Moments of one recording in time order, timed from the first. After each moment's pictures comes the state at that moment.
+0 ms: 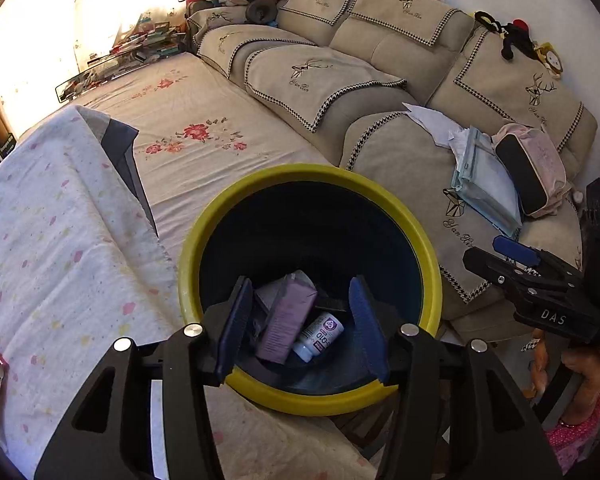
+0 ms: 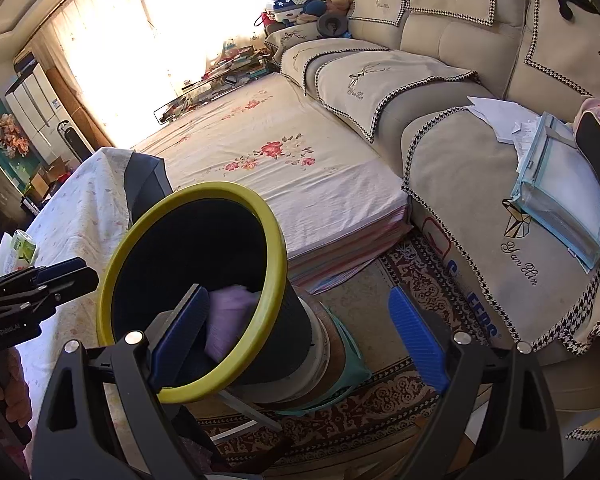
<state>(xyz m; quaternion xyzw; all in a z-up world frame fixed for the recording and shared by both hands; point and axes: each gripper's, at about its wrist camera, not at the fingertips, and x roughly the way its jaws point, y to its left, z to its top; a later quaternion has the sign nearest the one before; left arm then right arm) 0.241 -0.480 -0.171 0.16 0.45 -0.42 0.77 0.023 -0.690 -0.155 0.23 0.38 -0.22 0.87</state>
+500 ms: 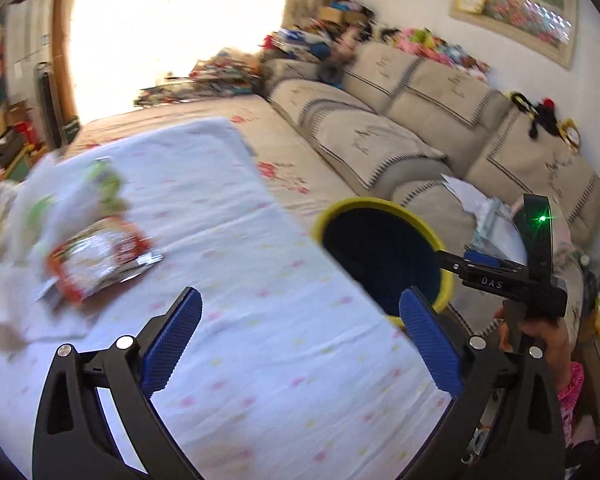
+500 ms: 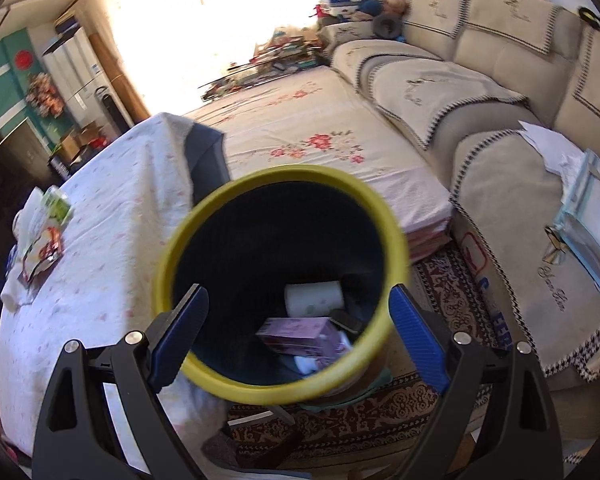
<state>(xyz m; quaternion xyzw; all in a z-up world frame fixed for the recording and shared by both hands) 0.194 -0.273 -0.105 0.06 0.38 -0.33 0.86 0.072 -0.616 -0.144 0.19 0.40 -0.14 0.89</state>
